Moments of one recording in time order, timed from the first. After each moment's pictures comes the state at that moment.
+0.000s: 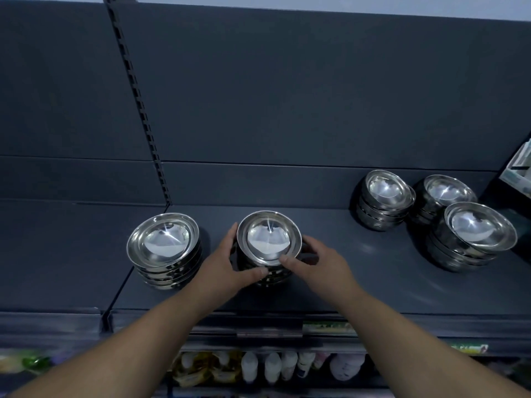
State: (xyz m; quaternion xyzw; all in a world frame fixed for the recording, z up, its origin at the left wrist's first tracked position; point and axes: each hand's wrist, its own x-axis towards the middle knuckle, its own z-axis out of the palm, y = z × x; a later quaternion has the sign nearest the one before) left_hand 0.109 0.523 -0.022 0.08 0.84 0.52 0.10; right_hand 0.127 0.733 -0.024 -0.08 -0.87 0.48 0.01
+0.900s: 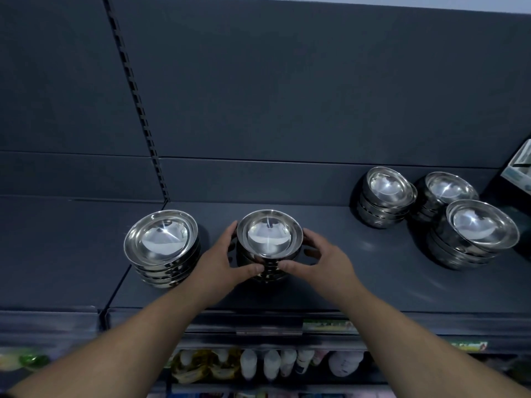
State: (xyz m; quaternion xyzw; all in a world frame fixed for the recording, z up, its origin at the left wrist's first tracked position) left_hand 0.093 0.517 -0.039 0.09 0.85 0.52 0.08; right_hand 0.127 0.736 -0.026 -0.05 -0.87 0.49 0.03
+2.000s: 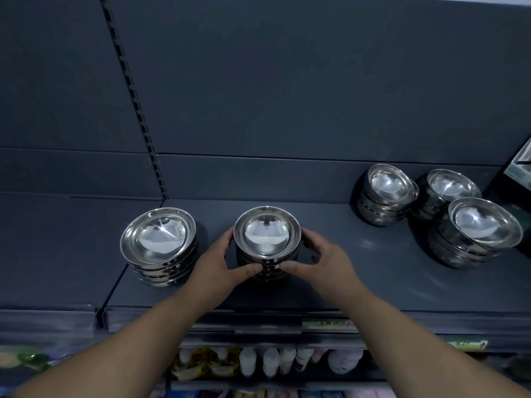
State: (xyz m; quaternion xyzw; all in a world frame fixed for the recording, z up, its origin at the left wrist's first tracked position) left_hand 0.101 0.521 -0.039 0.09 0.86 0.50 0.03; right_hand 0.122 0.740 -0.036 -0.03 -0.86 0.50 0.03
